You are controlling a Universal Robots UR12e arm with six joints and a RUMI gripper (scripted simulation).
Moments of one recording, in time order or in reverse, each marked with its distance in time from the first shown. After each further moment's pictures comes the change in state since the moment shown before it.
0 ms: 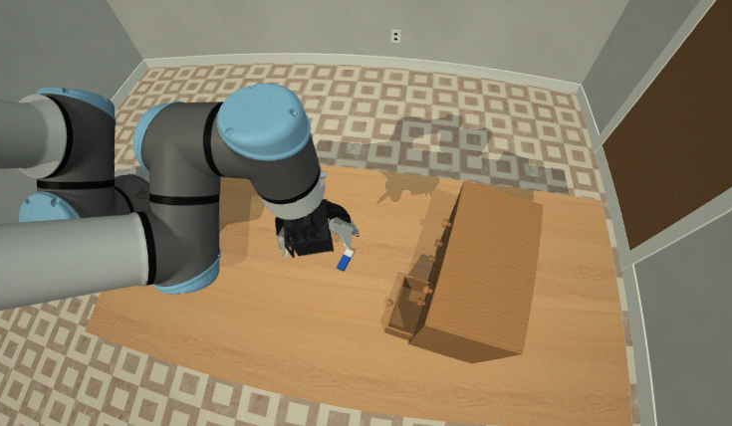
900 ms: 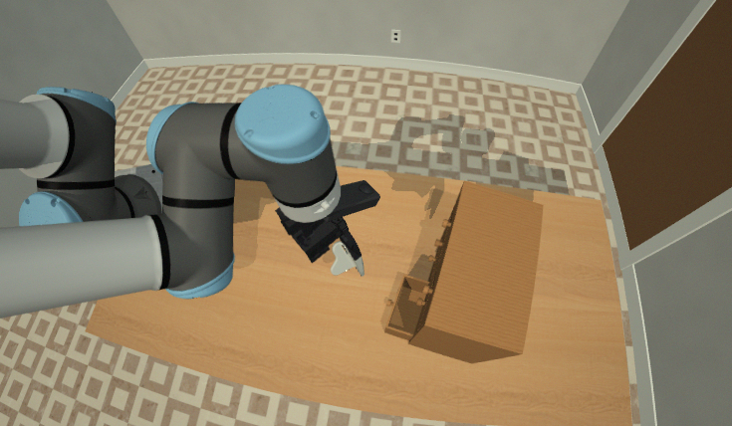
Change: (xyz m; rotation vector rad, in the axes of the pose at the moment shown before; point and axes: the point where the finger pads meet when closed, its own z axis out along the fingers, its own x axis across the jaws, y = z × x) arm 0.035 0.017 0.000 -0.001 0.001 1.014
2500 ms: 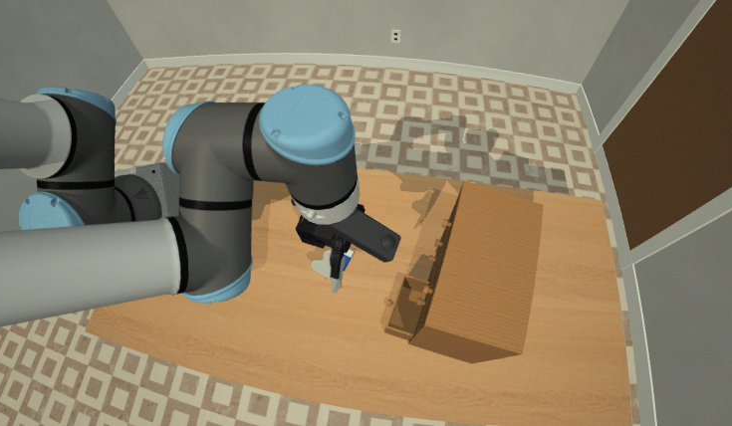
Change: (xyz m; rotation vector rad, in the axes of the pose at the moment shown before) arm 0.033 -0.006 0.000 -0.013 0.004 1.045
